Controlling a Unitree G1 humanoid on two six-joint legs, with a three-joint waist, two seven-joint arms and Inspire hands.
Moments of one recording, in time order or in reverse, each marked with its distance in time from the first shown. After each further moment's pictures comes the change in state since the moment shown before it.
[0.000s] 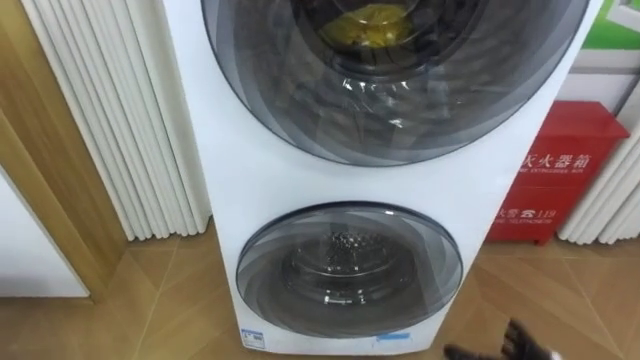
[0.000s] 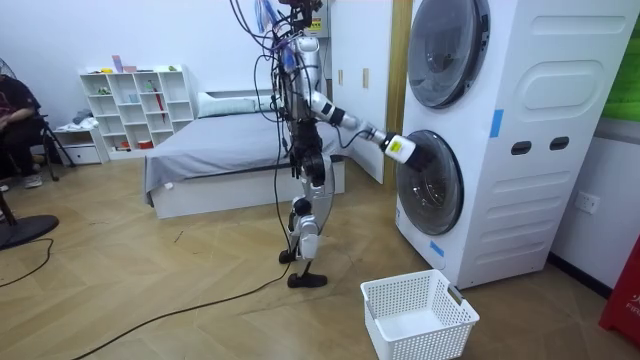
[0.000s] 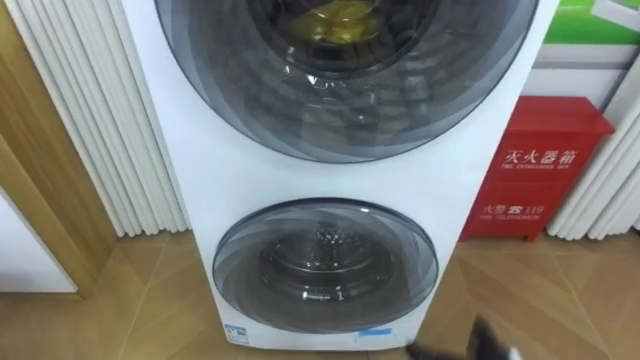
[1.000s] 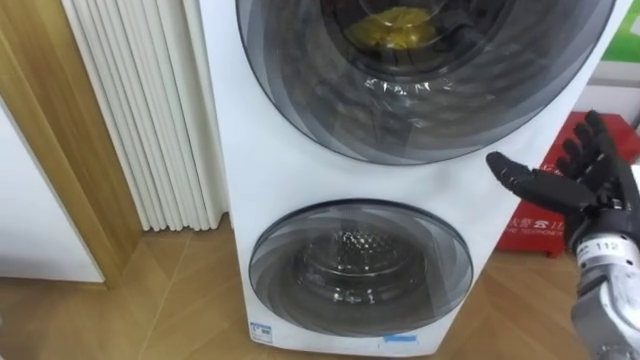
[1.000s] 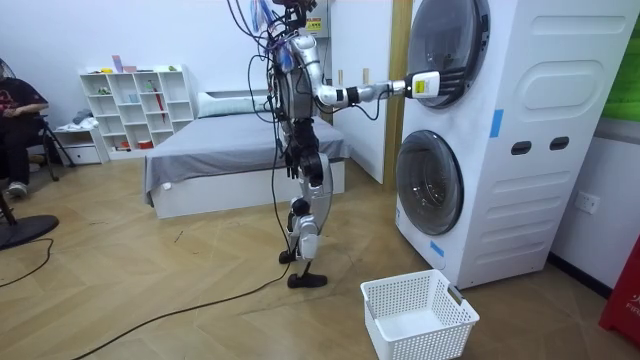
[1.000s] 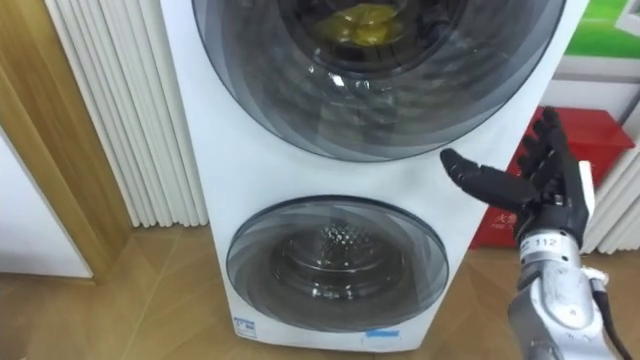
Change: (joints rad) left arm 0.027 0.029 0.000 -0.054 0.033 0.007 -0.038; right arm -0.206 -0.125 -0.048 -0.343 0.139 -0.014 -0.118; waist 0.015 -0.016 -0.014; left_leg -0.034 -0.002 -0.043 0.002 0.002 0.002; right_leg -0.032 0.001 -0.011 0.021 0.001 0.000
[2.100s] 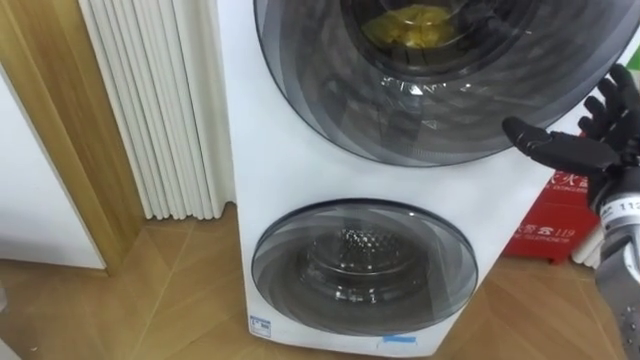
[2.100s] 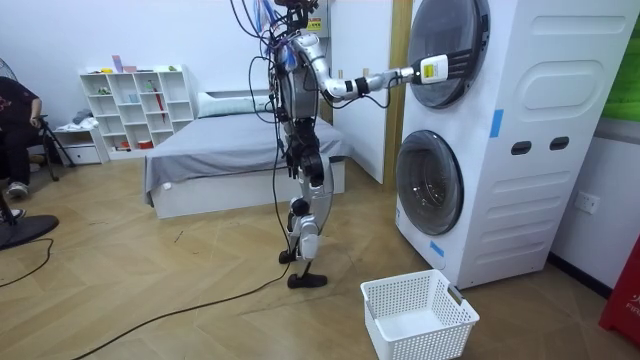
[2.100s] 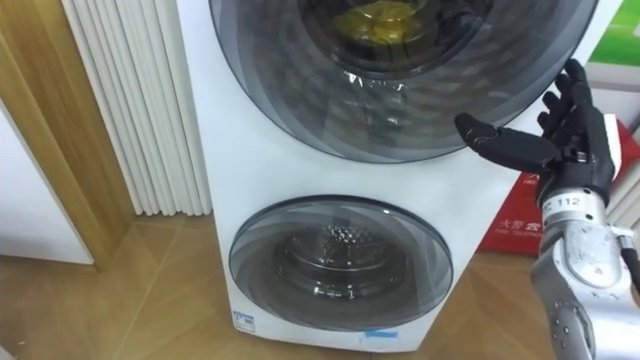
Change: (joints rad) left arm -0.033 0.034 0.003 -0.030 0.106 0.021 -0.048; right arm -0.117 -0.096 0.002 0.061 0.005 0.046 0.028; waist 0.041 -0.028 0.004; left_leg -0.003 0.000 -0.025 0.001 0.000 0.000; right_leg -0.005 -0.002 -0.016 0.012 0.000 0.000
